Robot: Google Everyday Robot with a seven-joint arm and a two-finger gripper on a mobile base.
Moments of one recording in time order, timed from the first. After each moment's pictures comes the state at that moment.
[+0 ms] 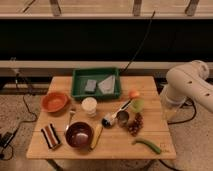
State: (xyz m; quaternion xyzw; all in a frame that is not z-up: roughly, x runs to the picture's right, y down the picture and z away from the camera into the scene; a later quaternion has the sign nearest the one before) arm 0.284 0.107 0.684 -0.28 0.02 0.02 0.96
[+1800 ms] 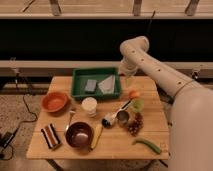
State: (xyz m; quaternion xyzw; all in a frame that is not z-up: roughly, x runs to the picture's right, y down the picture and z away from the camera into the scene) arm 0.112 -0.047 0.865 -0.22 -0.09 -0.21 0.95
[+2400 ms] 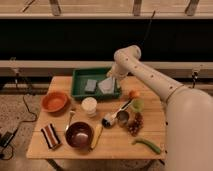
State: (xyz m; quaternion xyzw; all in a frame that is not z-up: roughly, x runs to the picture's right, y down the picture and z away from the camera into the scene) arm 0.056 -0.042 0.902 -0.16 -0.17 -0.33 0.91
